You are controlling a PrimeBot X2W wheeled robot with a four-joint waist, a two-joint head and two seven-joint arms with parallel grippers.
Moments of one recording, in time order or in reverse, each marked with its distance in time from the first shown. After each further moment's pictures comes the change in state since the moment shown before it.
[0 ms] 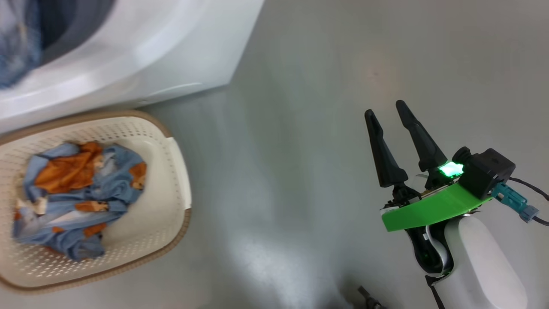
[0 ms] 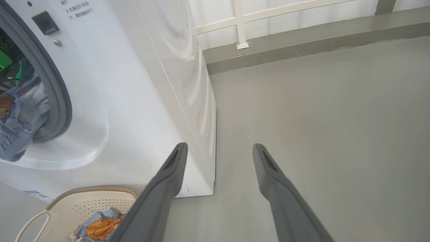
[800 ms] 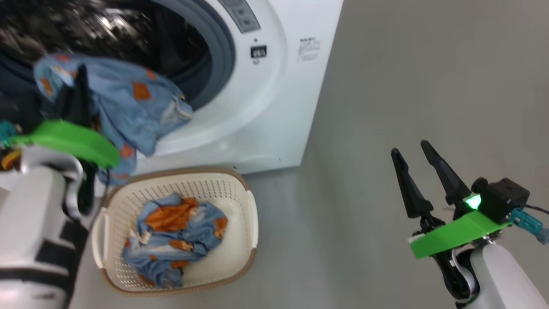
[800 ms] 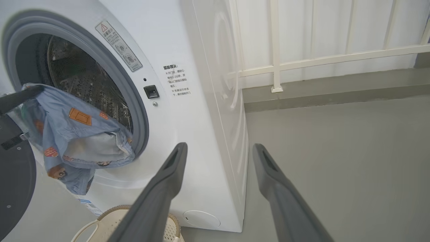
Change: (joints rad) left arm 0.562 -0.077 -0.138 -0.278 -0.130 0.037 0.001; right arm 0.122 -0.126 -0.010 0.051 0.031 0.000 0.000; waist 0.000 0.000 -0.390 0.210
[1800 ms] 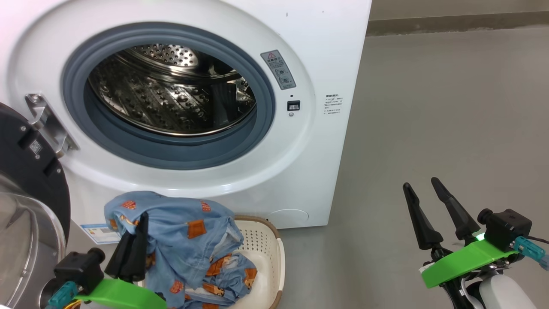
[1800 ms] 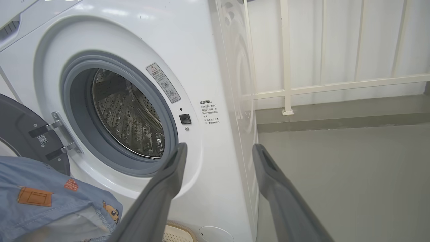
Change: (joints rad) left arm 0.625 0.016 -0.026 -0.457 -0.018 0.116 0.005; right arm 0.096 -0.001 -0.032 0.044 0.015 0.000 0.000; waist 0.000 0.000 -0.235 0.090
